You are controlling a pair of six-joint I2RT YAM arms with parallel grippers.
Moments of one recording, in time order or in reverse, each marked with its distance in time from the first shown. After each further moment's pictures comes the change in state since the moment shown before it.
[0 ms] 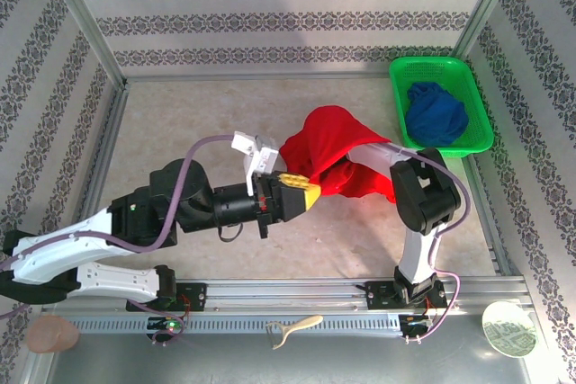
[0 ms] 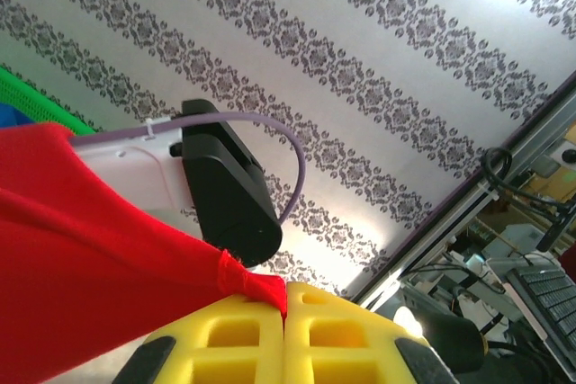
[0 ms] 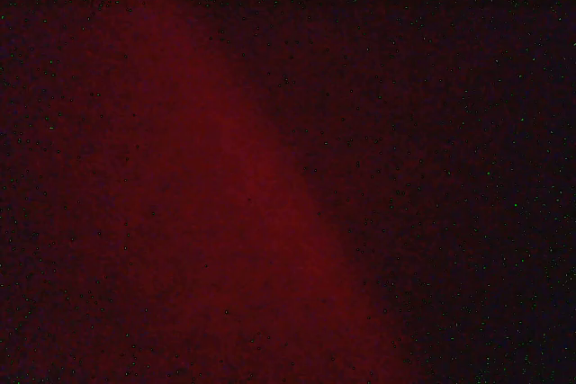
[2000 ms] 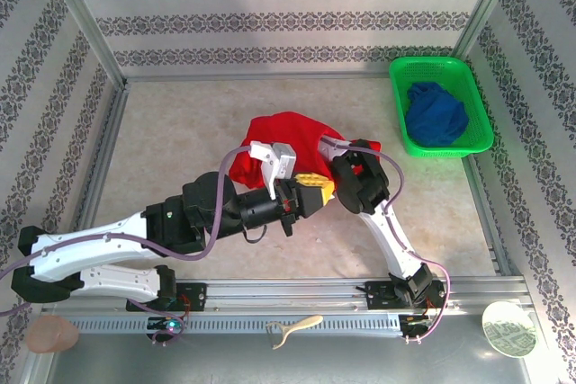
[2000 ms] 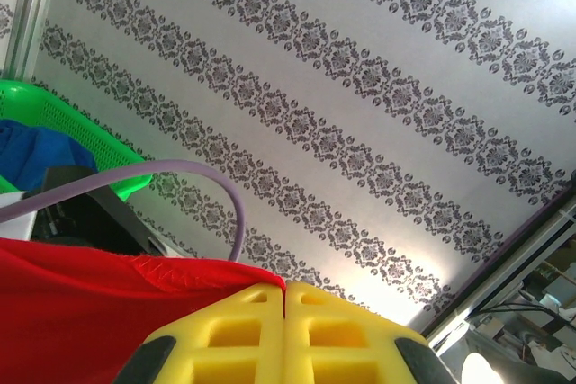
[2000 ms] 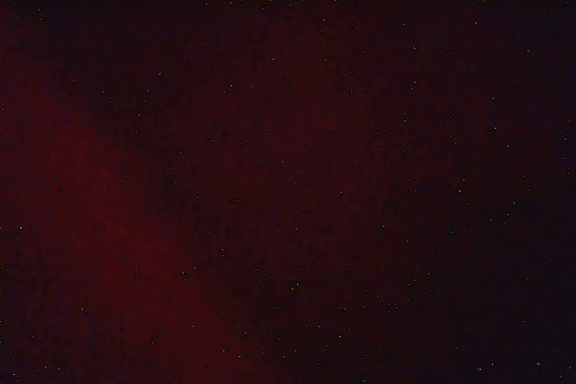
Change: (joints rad) left arm -0.001 0.011 -0.188 0.245 -0.135 0.055; right arm 0.219 0.484 0.669 -0.749 -0.138 0.072
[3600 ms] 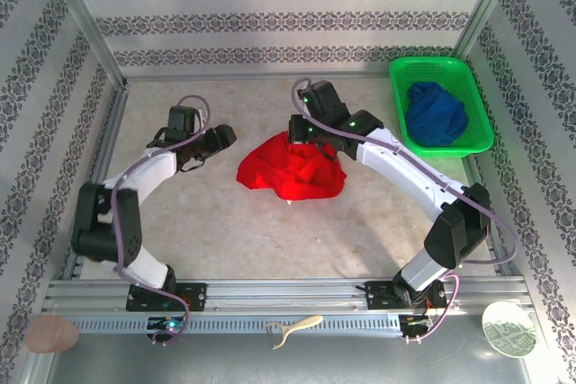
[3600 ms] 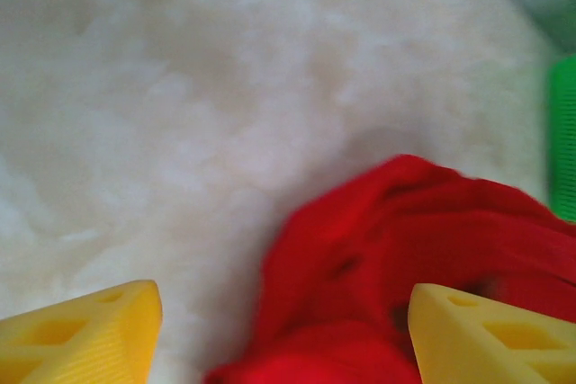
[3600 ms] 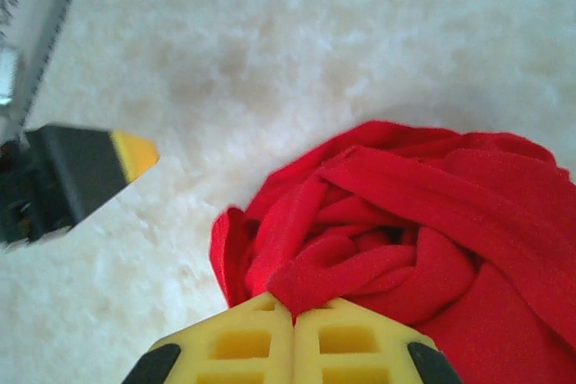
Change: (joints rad) left arm 1.211 0.422 -0.249 -0.114 0.505 -0.106; right arm -0.067 -0.775 -0.443 0.636 -0.197 -0.530
